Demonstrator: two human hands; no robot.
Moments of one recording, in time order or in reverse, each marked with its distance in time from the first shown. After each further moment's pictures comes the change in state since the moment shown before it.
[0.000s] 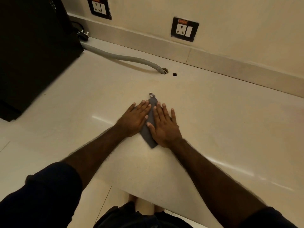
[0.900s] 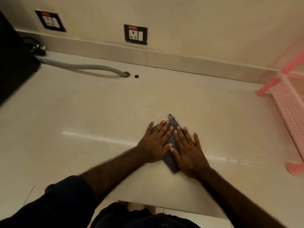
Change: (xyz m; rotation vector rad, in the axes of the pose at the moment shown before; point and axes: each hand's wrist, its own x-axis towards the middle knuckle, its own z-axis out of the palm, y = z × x) left_hand 0.017 0.224 0.056 0.154 -0.047 0.276; right_hand -0.215 0.140 -0.008 -0.075 0.032 0.216
